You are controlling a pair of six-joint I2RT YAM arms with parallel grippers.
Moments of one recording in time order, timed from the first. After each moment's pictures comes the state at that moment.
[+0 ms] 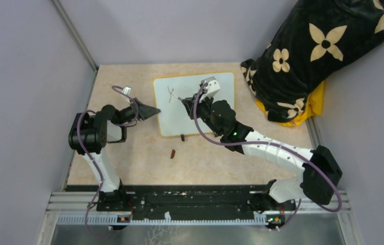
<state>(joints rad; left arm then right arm) 0.06 1.95 0.66 1.54 1.15 -1.02 0.91 1.31 0.95 0.38 0.26 0.28</state>
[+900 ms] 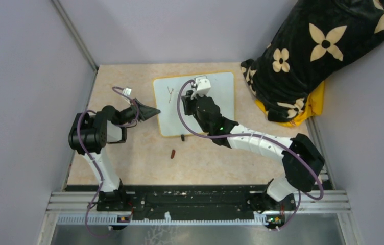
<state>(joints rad) 0.06 1.96 0.65 1.55 1.15 -0.97 0.92 1.51 1.05 0.38 0.46 0.25</state>
